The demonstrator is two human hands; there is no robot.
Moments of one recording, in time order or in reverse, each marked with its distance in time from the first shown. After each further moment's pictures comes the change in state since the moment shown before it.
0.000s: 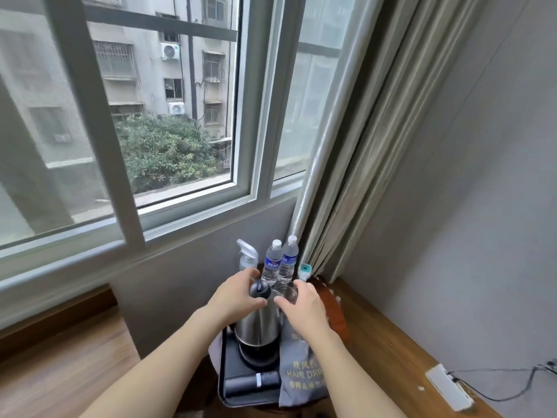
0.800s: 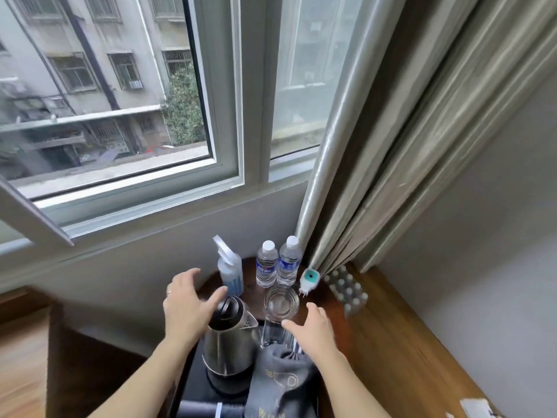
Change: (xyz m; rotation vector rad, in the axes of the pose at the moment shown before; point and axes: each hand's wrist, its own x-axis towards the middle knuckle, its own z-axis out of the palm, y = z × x) left_hand 0.120 -0.055 0.098 -0.026 0.595 -0.505; right_hand 0.186 0.143 0.024 -0.087 -0.364 0.118
